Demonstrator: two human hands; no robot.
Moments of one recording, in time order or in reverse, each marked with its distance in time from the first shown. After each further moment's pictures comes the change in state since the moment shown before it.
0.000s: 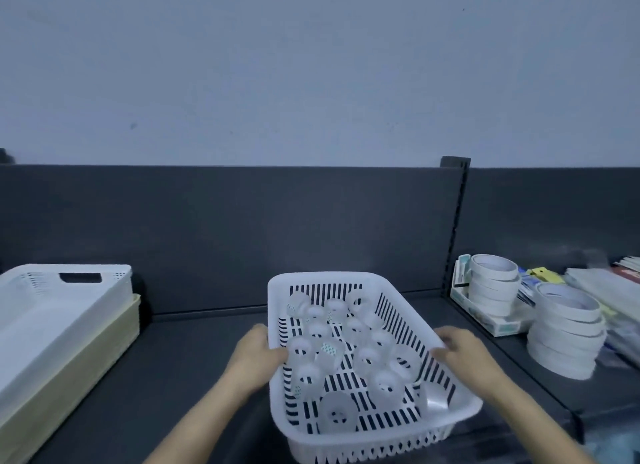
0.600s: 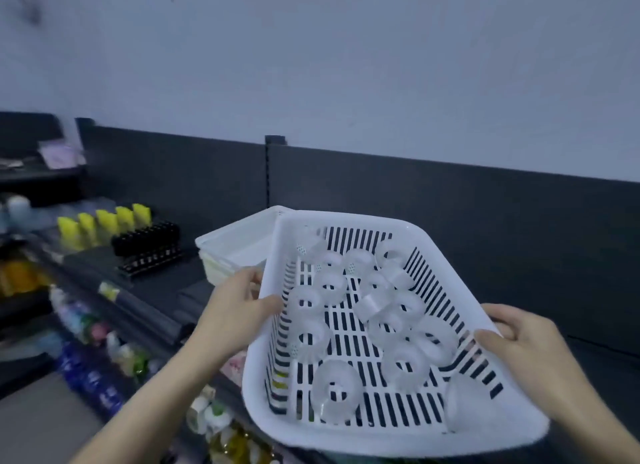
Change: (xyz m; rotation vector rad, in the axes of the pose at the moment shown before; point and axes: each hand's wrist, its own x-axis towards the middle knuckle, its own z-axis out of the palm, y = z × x) left_hand -0.210 0.016 -0.084 0.040 0.747 -0.137; right_hand -0.077 -0.095 -0.009 0.358 -0.322 -0.488
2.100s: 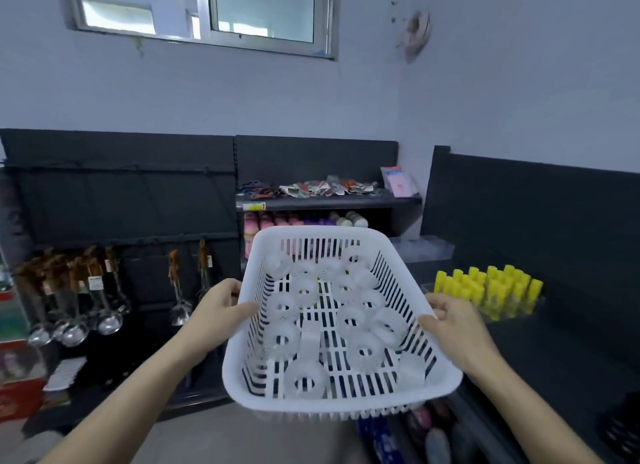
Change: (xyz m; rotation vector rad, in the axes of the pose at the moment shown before) left_hand 0.153 -0.468 -0.694 0.119 0.641 -0.452; right_hand 0.063 -0.461 0.853 0.130 -0.707 -0.528
